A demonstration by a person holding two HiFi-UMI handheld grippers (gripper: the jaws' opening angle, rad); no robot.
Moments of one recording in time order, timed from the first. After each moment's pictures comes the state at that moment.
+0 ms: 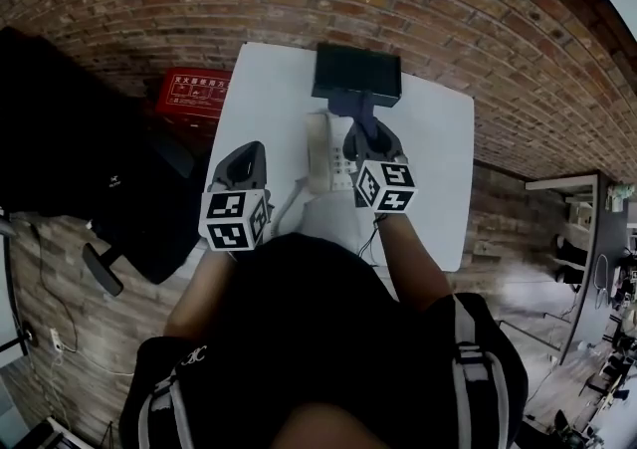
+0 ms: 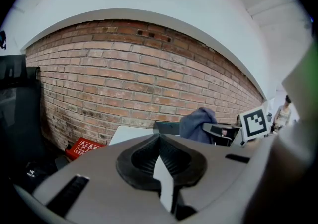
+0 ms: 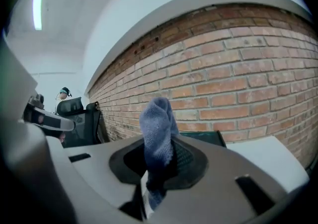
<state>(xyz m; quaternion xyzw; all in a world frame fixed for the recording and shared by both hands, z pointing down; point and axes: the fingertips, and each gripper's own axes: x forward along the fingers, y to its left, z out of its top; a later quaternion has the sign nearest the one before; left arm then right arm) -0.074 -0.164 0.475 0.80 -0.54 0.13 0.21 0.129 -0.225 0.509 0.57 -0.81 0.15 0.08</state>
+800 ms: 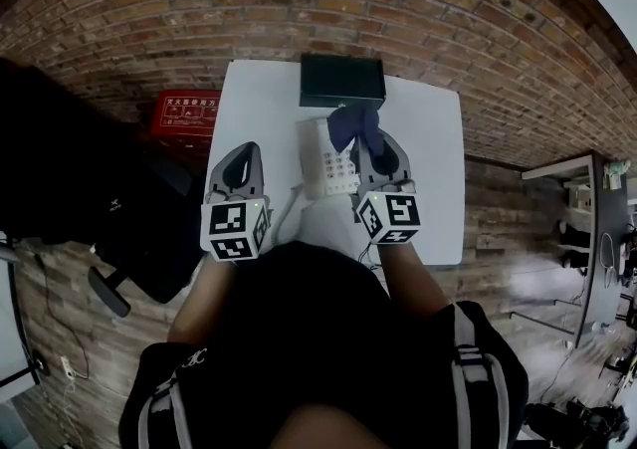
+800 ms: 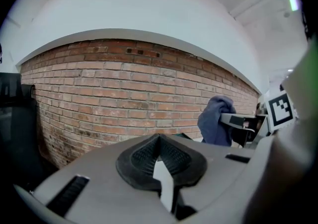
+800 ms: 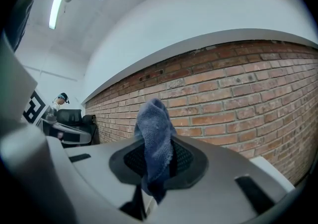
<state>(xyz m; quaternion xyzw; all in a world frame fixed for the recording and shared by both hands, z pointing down) -0.063 -0.168 0.432 0.83 -0.54 0.11 0.12 0.139 -0.173 0.416 0.61 -0.79 0.05 0.00</state>
